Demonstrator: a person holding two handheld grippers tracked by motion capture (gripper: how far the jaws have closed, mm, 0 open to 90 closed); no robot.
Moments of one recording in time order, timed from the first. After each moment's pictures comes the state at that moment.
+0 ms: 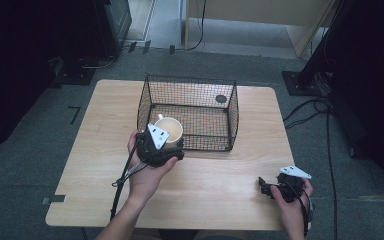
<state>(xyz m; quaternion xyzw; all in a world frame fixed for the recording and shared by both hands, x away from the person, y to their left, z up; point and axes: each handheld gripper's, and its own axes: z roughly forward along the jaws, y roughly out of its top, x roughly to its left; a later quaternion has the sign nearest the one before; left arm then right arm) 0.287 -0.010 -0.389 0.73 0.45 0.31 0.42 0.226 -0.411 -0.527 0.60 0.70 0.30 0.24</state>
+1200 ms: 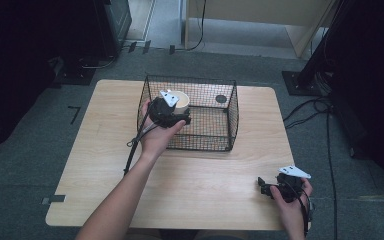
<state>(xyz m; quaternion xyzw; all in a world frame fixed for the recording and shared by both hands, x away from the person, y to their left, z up) 0.406 -0.034 -0.402 0.74 0.47 0.29 0.39 0.227 -0.410 -0.527 0.60 0.70 0.30 0.24</state>
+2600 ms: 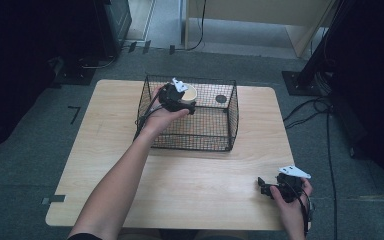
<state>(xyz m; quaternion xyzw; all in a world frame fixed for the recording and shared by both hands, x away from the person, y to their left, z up) 0.474 -0.049 -0.419 0.81 0.38 0.26 0.38 0.227 -0.410 -0.527 0.59 0.71 0.30 0.24</state>
